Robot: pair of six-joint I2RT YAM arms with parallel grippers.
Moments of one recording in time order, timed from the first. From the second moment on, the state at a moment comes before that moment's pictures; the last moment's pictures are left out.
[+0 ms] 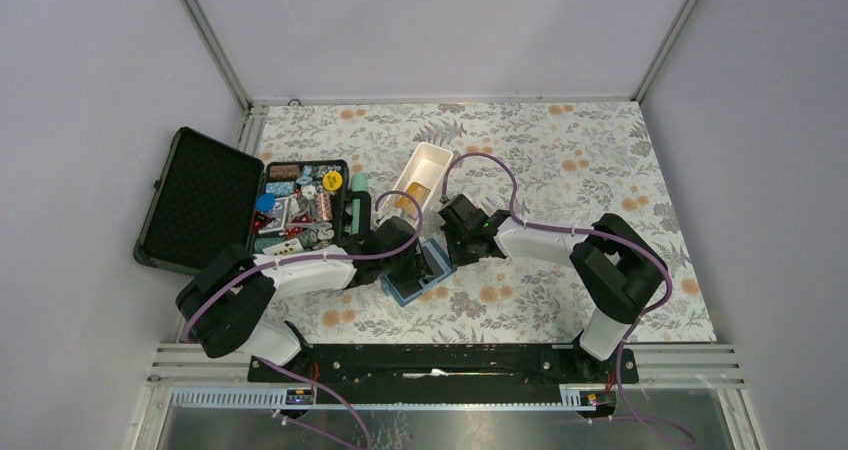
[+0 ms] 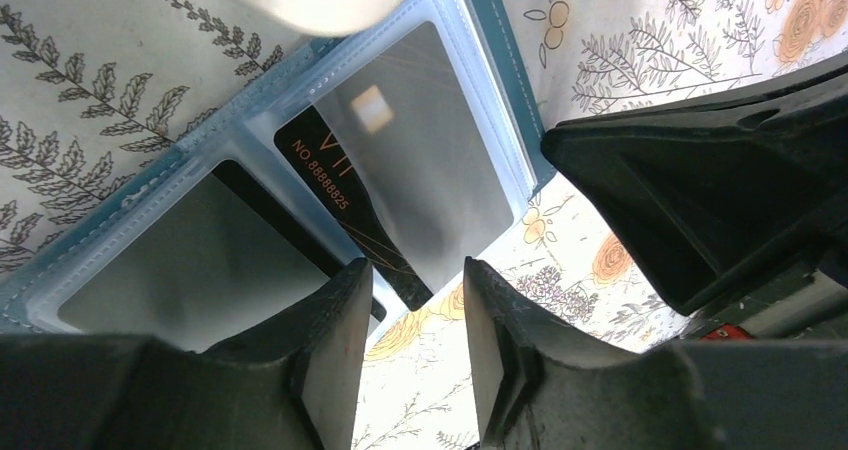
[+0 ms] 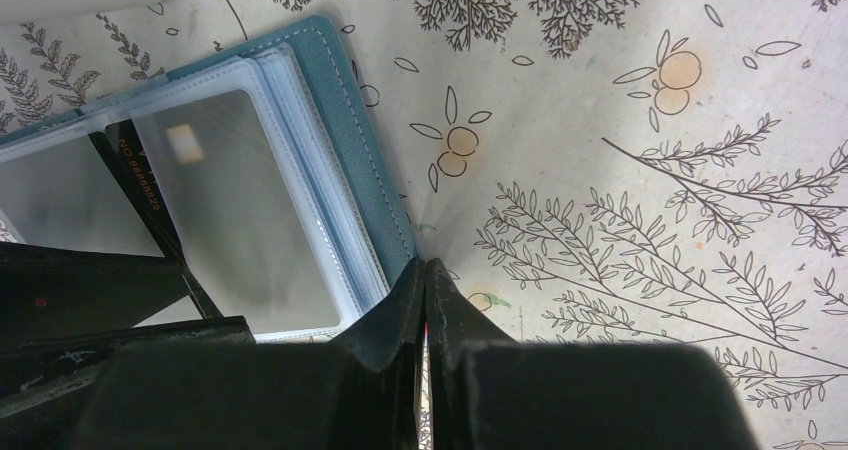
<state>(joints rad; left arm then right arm) -0.84 1.45 0.64 -0.10 0.00 -1.02 0.83 1.72 0.96 -0.34 0.06 0.52</state>
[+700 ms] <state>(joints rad) -0.84 1.52 0.73 -0.19 0.01 -0.98 0.84 1.72 0.96 -0.34 0.07 0.52</state>
